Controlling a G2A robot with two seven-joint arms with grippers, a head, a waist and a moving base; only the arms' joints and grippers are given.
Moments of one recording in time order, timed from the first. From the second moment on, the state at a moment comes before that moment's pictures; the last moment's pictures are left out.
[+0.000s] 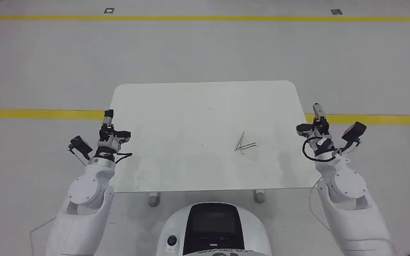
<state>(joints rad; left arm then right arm) 1.73 -1.15 -1.60 -1.80 -0.42 0.00 0.00 -1.69 -1.14 1.58 -1.84 0.27 0.05 0.04</state>
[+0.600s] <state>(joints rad) 1.73 -1.15 -1.60 -1.80 -0.42 0.00 0.00 -1.58 -1.15 1.44 -1.85 0.05 0.22 0.16</state>
